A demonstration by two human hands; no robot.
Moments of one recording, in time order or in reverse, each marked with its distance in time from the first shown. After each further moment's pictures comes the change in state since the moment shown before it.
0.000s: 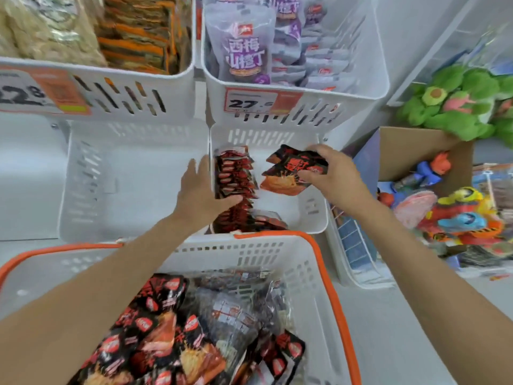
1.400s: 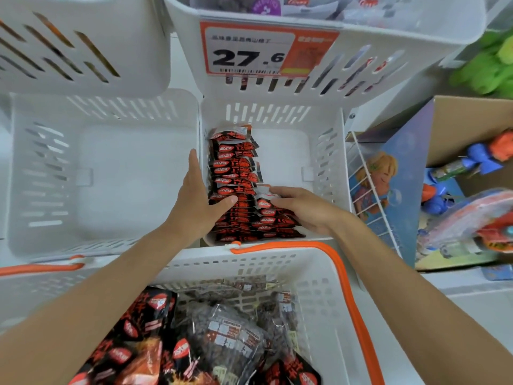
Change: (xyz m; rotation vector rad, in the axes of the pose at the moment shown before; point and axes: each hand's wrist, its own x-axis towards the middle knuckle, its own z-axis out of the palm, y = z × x) left_hand 0.019 -0.037 0.043 -0.314 -0.077 -0.013; right_hand 0.011 0.084 0.122 0.576 -0.608 0.656
